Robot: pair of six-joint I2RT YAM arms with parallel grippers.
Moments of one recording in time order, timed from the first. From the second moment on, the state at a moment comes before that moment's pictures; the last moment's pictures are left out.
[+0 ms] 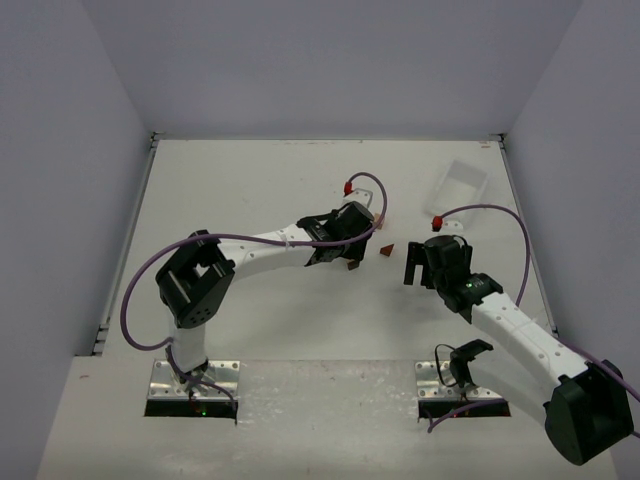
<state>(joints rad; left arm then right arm) -0.89 1.86 1.33 -0.32 -0.33 -0.50 0.41 0.92 0.44 -0.34 0.36 0.36</state>
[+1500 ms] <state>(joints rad) -0.57 1.11 0.72 -0.17 -0.30 -0.59 0.41 1.00 0.52 -0.32 0.24 0.35</state>
